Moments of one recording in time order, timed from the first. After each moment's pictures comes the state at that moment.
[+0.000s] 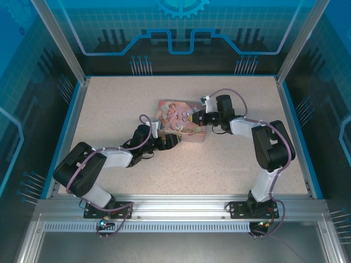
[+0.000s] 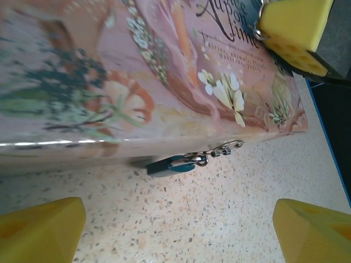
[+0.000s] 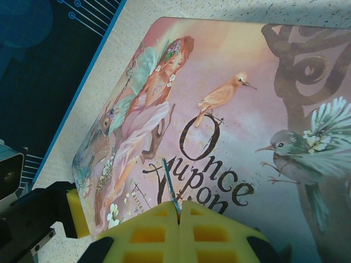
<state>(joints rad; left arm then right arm) -0.50 1.57 0.52 0.53 0.30 -0.71 0.29 1.84 1.03 0.17 -0.71 0.37</state>
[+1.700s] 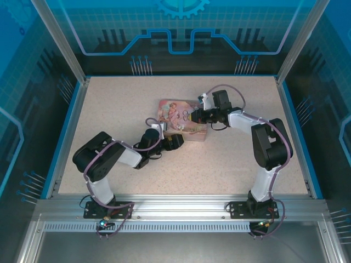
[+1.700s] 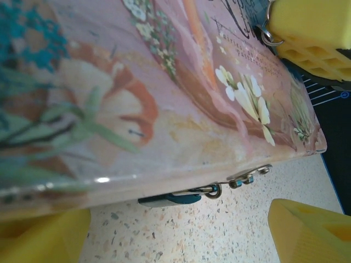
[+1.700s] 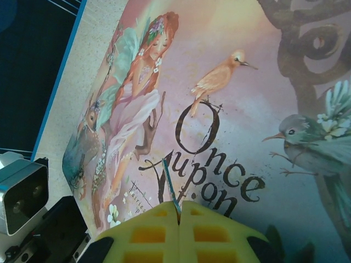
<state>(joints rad) -0.58 1.79 0.54 0.83 0.21 -0.80 0.31 1.87 1.19 -0.12 -0.67 0.34</state>
